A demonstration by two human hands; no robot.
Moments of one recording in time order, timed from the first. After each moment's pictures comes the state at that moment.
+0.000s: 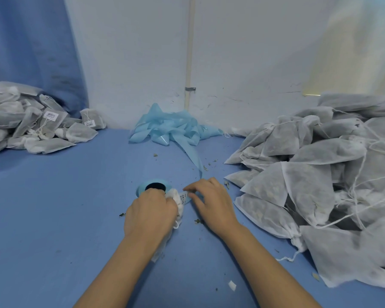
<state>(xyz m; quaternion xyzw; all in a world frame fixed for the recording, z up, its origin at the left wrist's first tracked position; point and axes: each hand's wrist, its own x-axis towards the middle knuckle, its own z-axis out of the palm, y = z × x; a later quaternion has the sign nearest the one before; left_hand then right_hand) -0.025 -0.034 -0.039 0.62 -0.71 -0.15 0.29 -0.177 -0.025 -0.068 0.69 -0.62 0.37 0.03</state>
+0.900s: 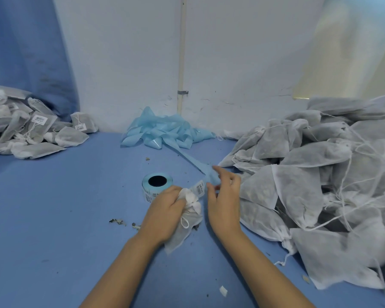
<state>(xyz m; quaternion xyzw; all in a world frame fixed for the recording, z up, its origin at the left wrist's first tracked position) -0.055 -0.052 -0.058 0.37 -0.75 -0.38 0.40 -0.187 -0.013 -0.056 0.50 -0.66 0.56 -0.01</state>
